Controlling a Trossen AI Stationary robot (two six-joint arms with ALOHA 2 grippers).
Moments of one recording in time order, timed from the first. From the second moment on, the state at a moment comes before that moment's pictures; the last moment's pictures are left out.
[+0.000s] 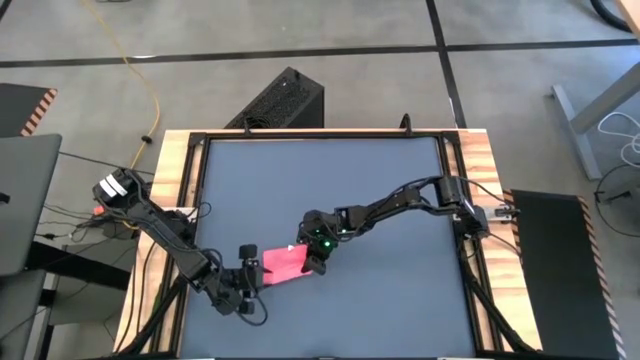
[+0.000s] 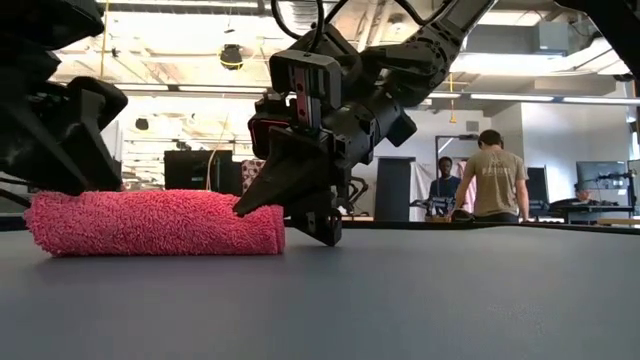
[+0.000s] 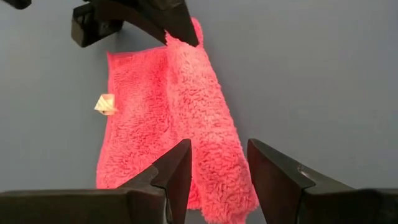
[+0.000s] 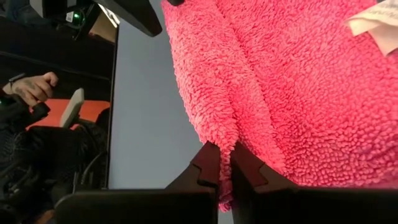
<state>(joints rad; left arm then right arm) -0.77 1.49 0.62 -0.03 -0.64 -0.49 0.05 2.15 1.29 0.11 -0.56 0.61</state>
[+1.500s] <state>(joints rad) -0.47 1.41 0.61 -0.09 -0.08 -0.44 0.07 2.12 1.28 0.06 -0.51 0.63</state>
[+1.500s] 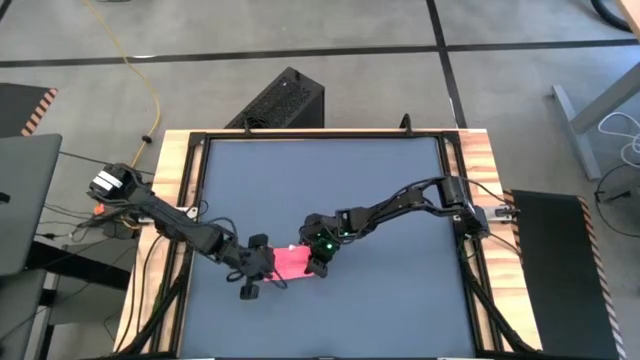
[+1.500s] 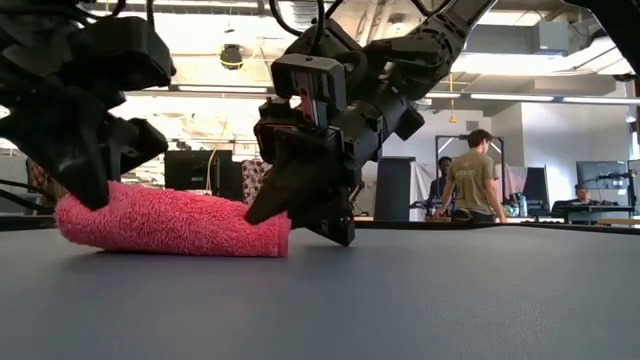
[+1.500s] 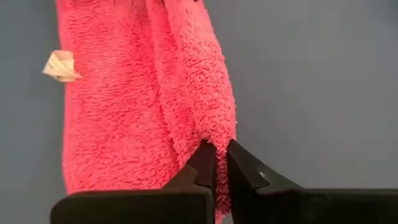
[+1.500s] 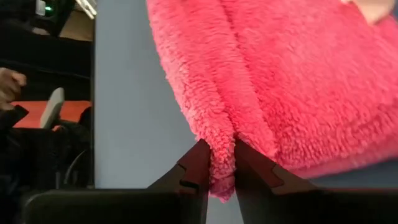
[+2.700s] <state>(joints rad) -0.13 1.40 0.44 0.12 0.40 -0.48 0.32 1.96 1.28 -0.02 0.10 -0.09</state>
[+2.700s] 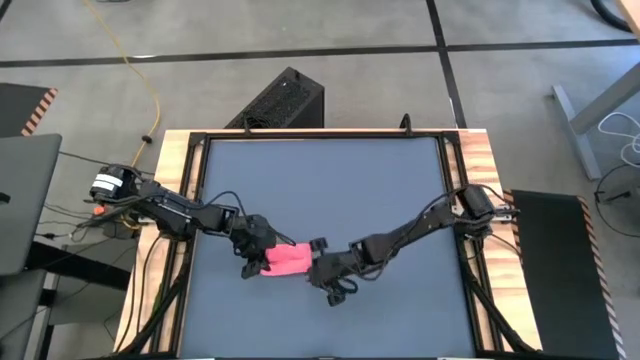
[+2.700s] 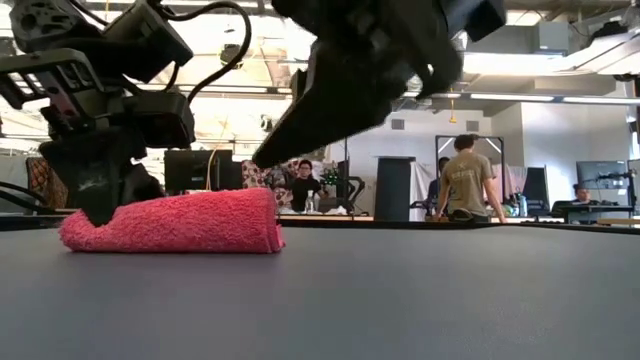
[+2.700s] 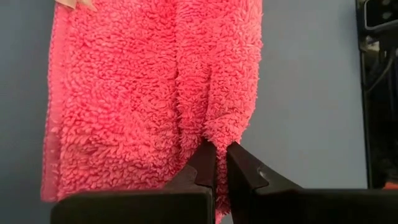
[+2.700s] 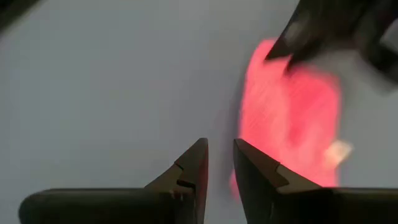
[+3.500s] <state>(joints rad) -0.10 1.40 0.44 0.13 0.46 -0.48 0.36 2.05 1.29 0.06 0.40 -0.47</state>
